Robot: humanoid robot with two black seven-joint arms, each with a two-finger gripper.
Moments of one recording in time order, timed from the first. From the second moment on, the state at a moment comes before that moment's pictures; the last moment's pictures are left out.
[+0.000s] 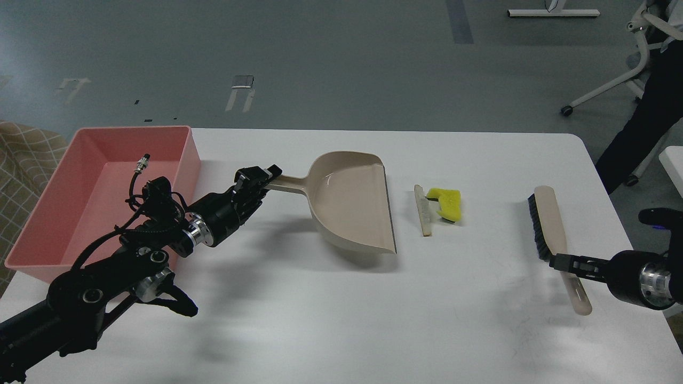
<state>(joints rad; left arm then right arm) -0.41 0.48 -0.68 -1.18 0.88 -0.05 -0.28 0.38 -0.97 0.67 1.54 -1.35 0.42 -0.25</state>
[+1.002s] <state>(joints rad) -0.41 0.48 -0.68 -1.17 0.88 -0.02 -0.28 0.38 -0.95 0.67 1.54 -1.35 0.42 -0.27</state>
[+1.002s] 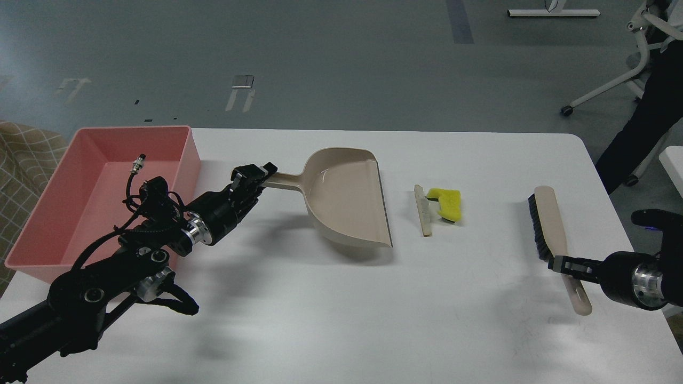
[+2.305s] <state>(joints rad) -0.42 0.48 -0.63 -1.17 0.90 0.02 -0.27 0.49 -0.72 0.72 1.43 -1.35 0.49 -0.27</state>
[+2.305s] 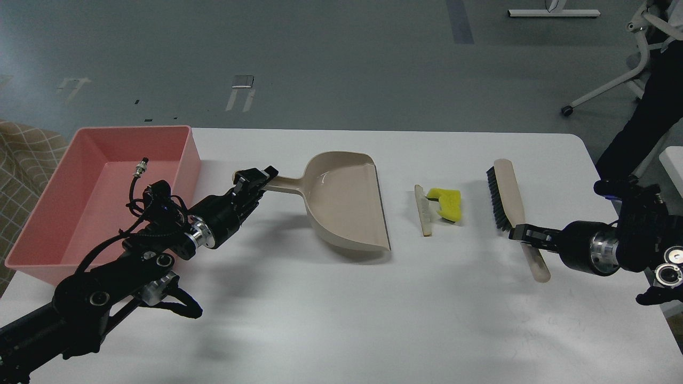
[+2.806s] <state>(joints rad) -0.42 0.47 -0.61 -1.17 0.89 0.03 -0.26 0.51 -0.58 0.69 1.41 -1.35 0.49 -0.30</state>
